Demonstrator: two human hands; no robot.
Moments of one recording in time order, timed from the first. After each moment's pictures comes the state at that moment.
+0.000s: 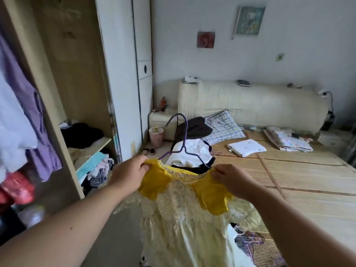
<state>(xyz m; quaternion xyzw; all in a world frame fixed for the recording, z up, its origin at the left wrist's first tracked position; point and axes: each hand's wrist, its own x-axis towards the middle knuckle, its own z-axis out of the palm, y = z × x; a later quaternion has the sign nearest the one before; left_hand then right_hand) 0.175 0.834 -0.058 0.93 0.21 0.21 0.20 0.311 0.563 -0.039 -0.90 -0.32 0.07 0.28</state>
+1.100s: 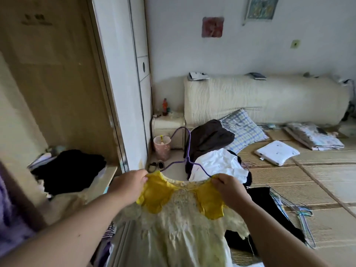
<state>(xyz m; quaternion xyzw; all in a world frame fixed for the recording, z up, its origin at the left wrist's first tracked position) 0.385 1.278 -0.100 0.98 0.14 0.05 0.11 0.486 0.999 -0.118 -0.91 -0.15 0.06 0.39</state>
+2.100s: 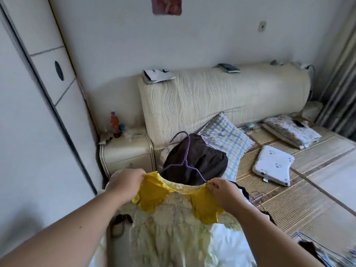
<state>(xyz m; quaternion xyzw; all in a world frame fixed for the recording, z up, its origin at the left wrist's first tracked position) 1.054 1.530 -0.127 0.99 -0.02 0.01 0.14 1.024 1.226 -0.127 -0.95 0.00 0.07 0.29</state>
